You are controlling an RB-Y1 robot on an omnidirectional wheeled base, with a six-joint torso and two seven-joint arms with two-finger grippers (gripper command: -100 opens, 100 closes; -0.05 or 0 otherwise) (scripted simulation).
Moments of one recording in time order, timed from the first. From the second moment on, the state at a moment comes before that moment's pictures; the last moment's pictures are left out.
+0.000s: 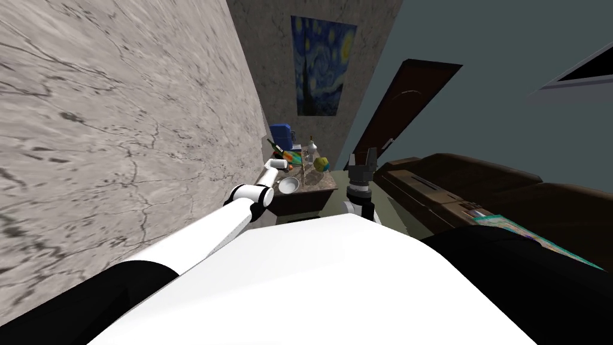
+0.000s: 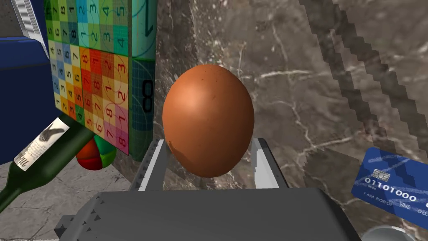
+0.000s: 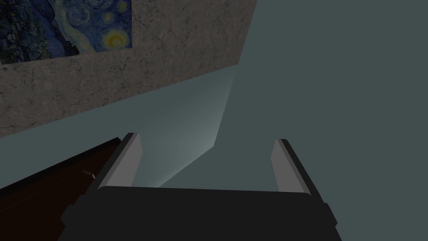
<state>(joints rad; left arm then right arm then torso) -1.03 0.12 0.07 -0.67 0.11 0.85 0.16 0.47 -0.03 -0.02 -2.34 -0.01 -0.62 0.02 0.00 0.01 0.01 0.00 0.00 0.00</state>
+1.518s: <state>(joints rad) -0.98 0.01 0.01 -0.81 0.11 0.74 0.15 0.47 -0.03 -0.02 -2.34 -0.01 -0.62 0.02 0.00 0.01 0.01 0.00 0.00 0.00</state>
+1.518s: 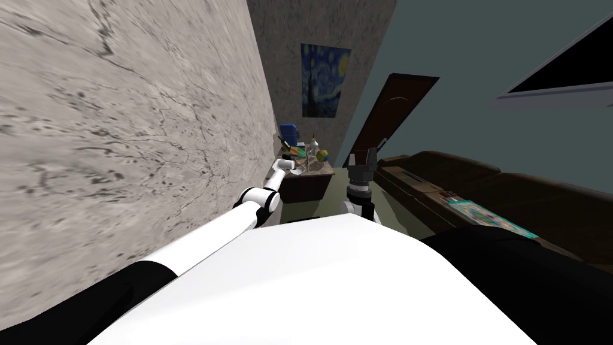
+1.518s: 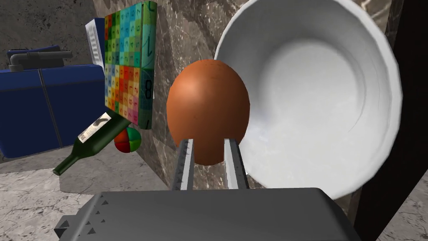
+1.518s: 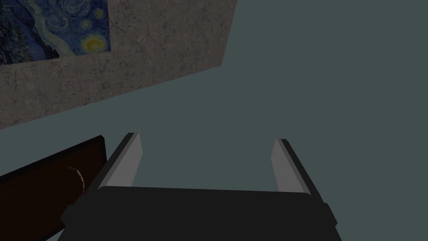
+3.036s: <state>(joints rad) -0.93 0.12 0.05 -0.96 0.23 0.68 0.08 0.47 -0.03 -0.02 -2.34 -0.01 -0.62 0.02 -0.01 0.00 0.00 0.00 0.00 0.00</state>
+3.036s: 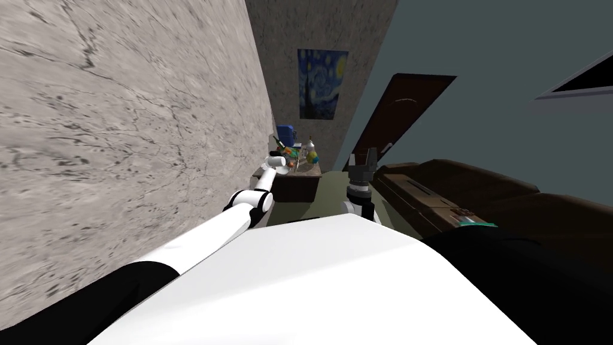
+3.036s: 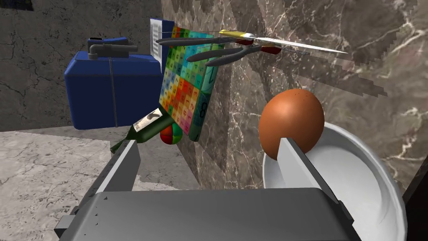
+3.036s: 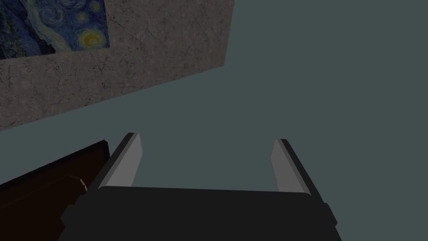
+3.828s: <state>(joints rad) -0.87 0.20 0.00 -0.88 0.22 0.67 -0.01 0.47 -0.03 -0.02 -2.34 -0.01 -0.62 0.02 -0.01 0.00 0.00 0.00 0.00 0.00</state>
